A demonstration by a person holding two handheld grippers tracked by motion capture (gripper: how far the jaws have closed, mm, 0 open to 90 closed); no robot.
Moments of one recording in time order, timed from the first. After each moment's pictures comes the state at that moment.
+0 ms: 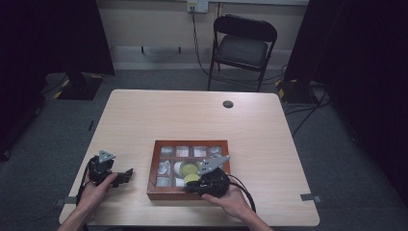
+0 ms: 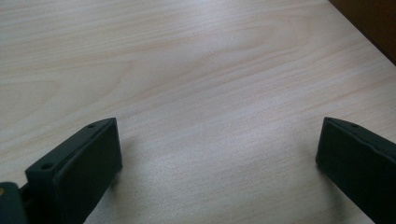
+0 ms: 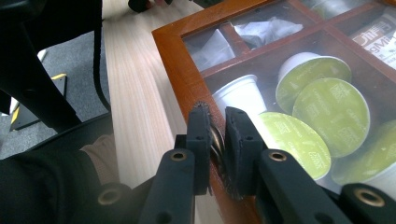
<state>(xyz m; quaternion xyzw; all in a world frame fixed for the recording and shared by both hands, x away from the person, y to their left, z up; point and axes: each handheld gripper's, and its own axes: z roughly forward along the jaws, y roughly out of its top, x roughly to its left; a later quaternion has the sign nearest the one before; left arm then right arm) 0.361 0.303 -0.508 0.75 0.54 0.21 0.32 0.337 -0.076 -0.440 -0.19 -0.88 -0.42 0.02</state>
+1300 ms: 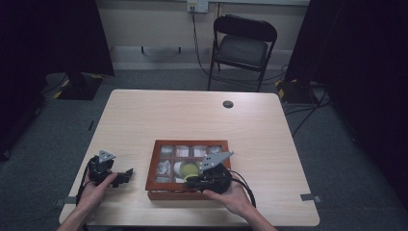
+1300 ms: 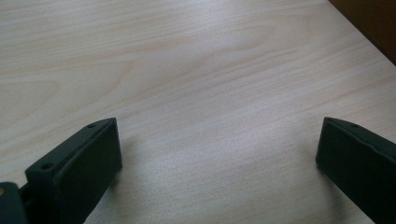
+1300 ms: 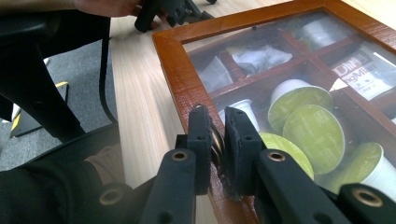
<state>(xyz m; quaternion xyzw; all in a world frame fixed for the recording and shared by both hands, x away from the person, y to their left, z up) 0.361 0.303 -0.508 0.75 0.54 0.21 0.32 0.339 -0.078 -0.420 -0.19 -0.88 -0.44 0.01</state>
